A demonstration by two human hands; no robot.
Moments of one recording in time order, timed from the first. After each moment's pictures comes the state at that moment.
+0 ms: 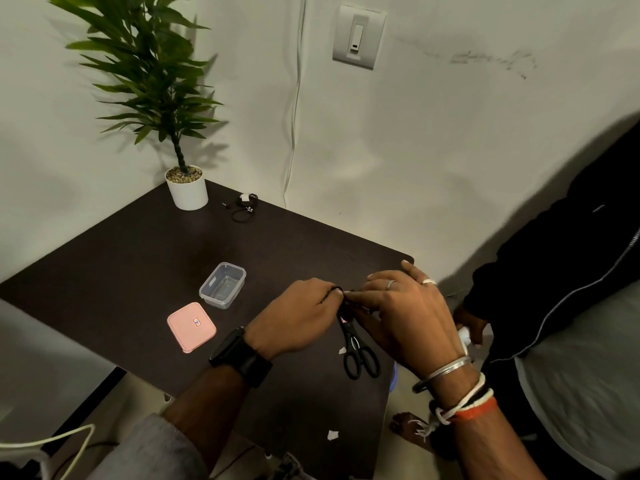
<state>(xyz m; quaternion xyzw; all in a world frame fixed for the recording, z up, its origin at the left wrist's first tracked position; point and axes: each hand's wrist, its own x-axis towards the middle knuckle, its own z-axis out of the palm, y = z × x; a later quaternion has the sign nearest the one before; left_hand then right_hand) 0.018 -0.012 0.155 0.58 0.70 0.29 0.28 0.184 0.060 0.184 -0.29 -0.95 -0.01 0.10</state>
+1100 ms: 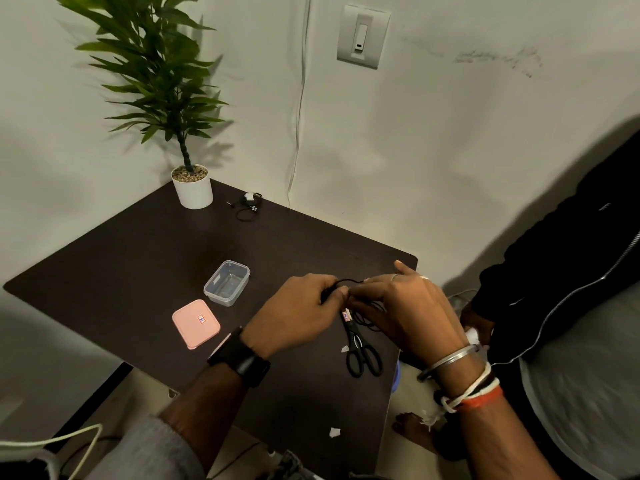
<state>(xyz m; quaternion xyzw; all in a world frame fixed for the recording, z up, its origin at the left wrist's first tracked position) 0.014 -0.015 0.147 0.58 0.72 0.31 0.24 0.183 0.071 0.184 -0.25 -0.96 0.05 0.12</state>
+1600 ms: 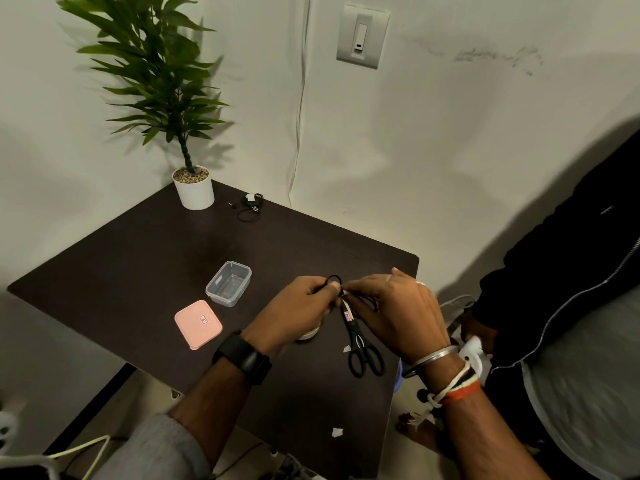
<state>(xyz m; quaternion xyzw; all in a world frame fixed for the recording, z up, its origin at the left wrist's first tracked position) 0.016 -0.013 0.136 0.41 0.66 0.45 0.44 0.176 0.075 0.157 -0.27 -0.94 0.03 0.21</state>
